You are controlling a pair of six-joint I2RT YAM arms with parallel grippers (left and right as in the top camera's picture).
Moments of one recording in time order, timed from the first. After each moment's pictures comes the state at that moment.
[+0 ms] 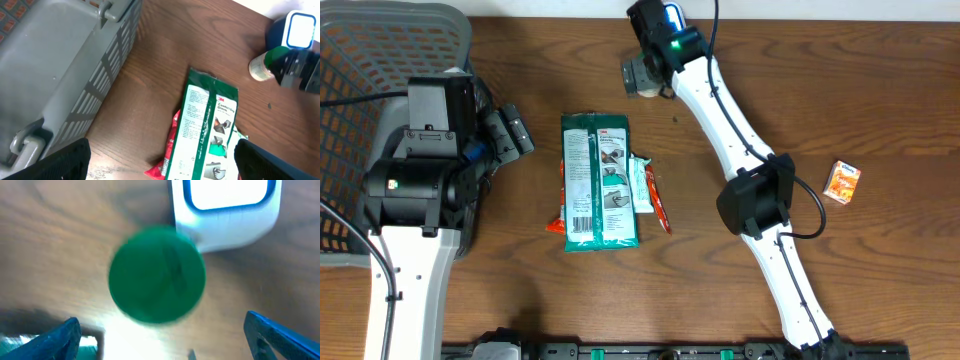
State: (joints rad) left arm -0.06 1.25 1.46 -1.10 -0.11 -0.43; right arm 0.49 2.67 2.75 -1.12 0.14 0.26
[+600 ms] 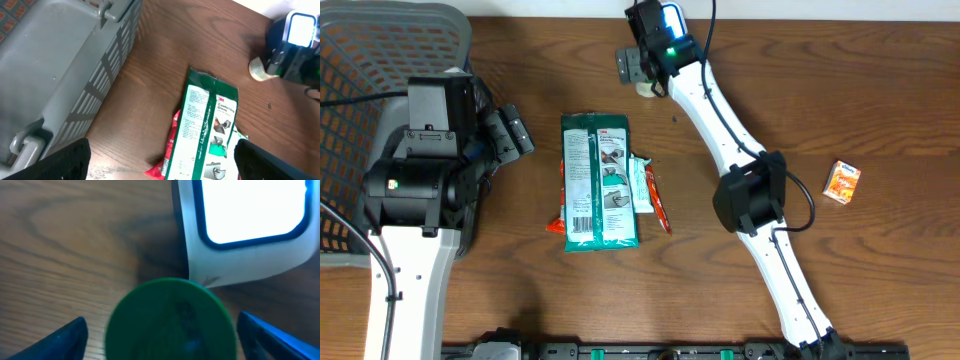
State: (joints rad) left arm -0.06 1.25 1.46 -1.10 -0.11 -0.43; right arm 0.49 2.75 2.74 -0.95 0.15 0.29
